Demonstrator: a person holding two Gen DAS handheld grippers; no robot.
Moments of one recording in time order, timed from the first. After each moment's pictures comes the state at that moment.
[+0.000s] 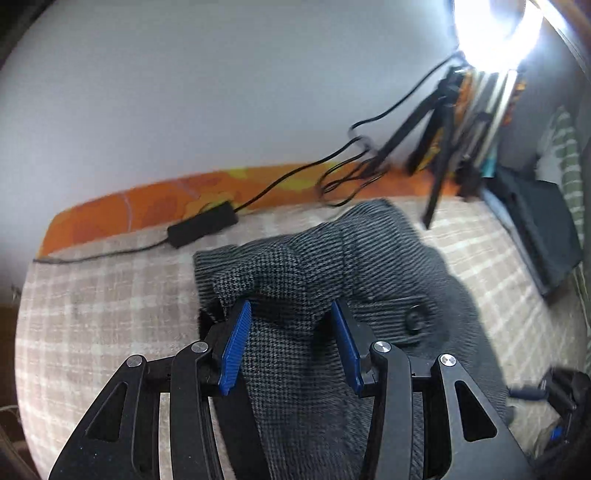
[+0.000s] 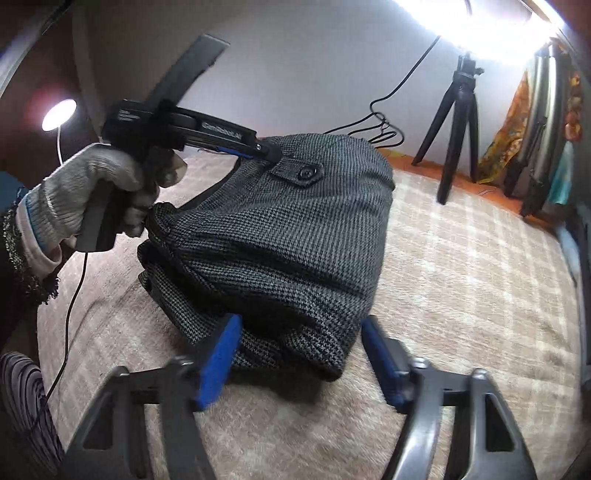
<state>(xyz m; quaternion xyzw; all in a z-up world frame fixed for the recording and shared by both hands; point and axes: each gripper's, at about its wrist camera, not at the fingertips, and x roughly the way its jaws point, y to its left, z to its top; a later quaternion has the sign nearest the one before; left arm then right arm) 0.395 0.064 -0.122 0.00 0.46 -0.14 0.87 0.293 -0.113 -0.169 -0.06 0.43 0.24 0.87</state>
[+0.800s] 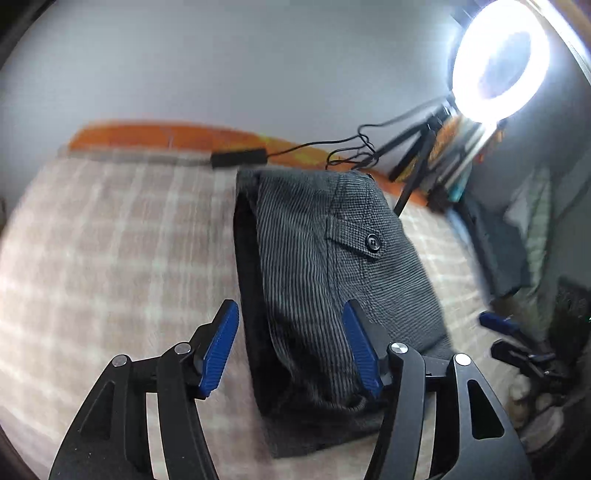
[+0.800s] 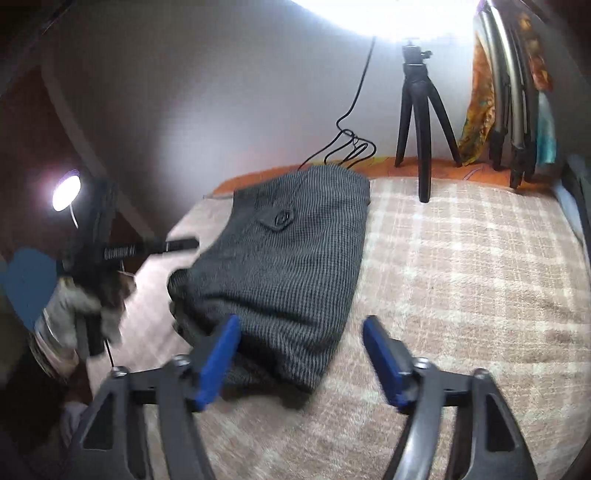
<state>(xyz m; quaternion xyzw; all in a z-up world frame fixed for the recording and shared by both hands) 0.303 0.129 -0.118 -0.17 0.47 -0.16 0.85 0.314 -0.168 -0.140 0.08 0.42 0.26 0.87</state>
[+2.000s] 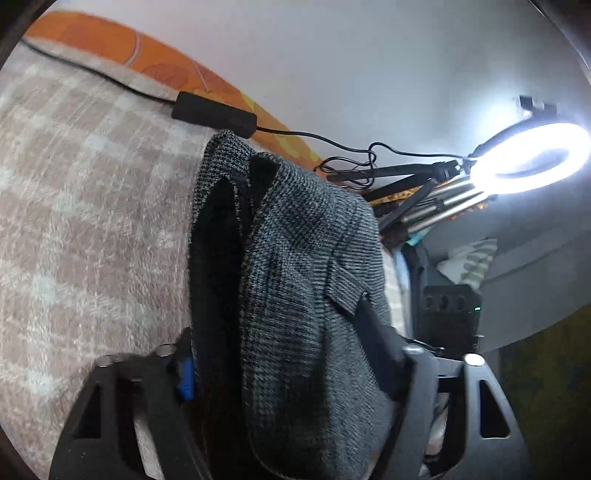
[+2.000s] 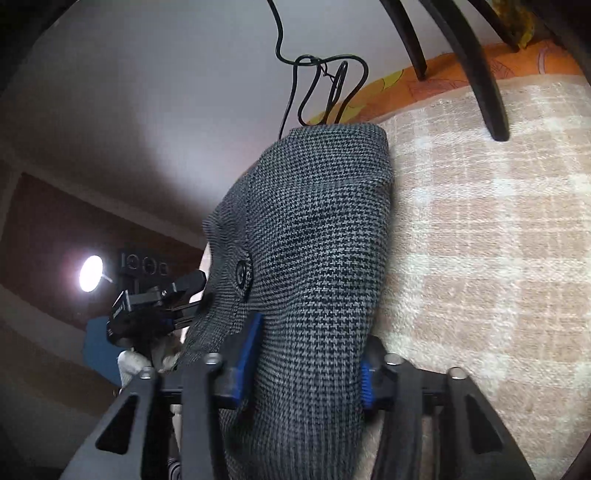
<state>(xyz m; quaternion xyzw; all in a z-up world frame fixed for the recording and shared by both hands) 0.374 0.138 -0.176 -0.34 0.48 -0.26 0.76 0.449 -0.154 -0.221 0.26 0.51 0.34 0.74</state>
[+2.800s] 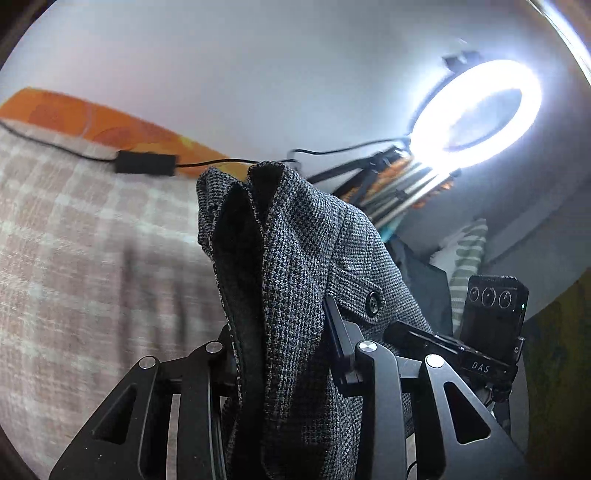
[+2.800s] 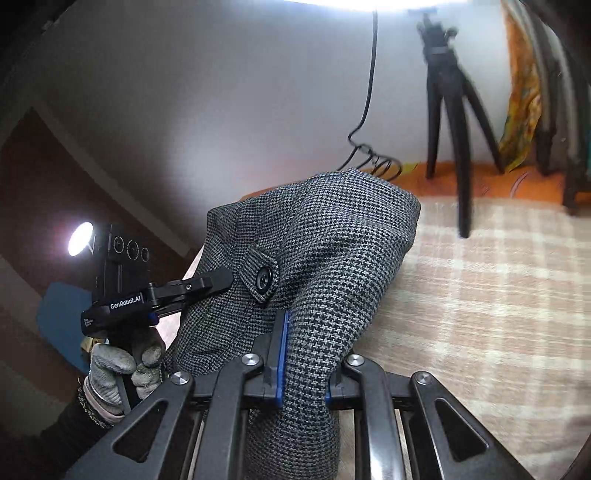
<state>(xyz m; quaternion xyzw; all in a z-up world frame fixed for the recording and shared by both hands) 0.343 0.086 -0.107 -0.29 0.42 -0.27 0.81 0.386 -0.140 -0.117 0.13 0.44 0.31 0.83</state>
